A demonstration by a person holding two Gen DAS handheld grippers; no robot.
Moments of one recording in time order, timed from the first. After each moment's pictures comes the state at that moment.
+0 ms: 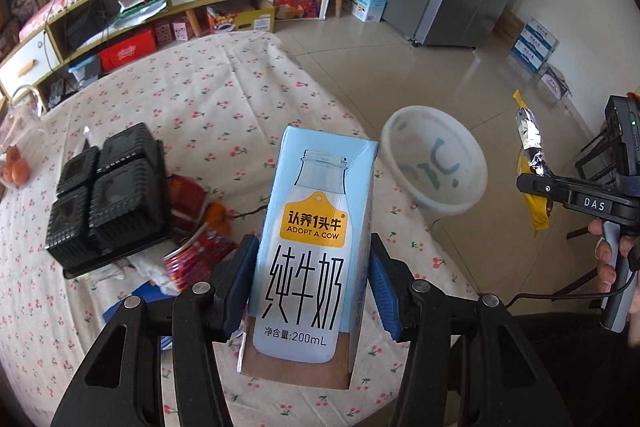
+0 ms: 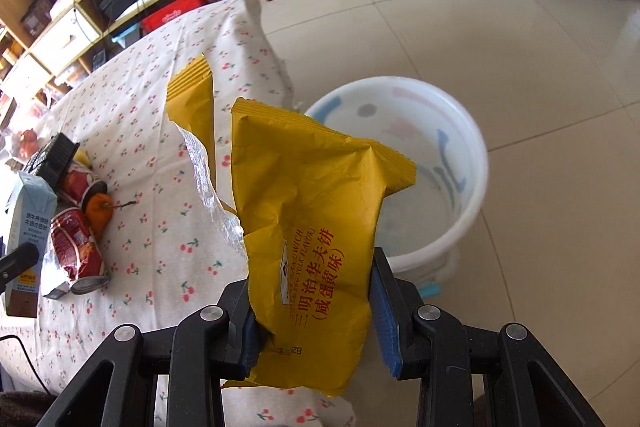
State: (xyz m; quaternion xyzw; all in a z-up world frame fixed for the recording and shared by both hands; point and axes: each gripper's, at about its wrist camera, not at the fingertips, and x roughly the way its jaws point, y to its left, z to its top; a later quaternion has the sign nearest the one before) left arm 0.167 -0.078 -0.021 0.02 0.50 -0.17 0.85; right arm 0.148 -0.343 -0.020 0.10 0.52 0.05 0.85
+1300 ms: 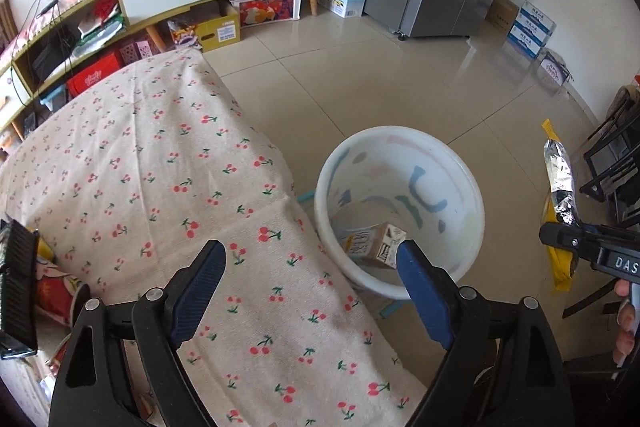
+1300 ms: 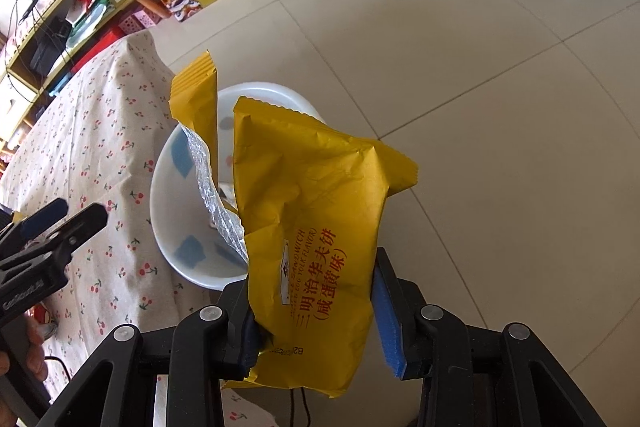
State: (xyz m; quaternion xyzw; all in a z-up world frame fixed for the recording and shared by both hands) left arm 0.228 -0.195 -0.054 0.05 0.49 -0.17 0.85; right arm 0.155 -0.421 -0.038 0.16 0.54 -0.04 0.83
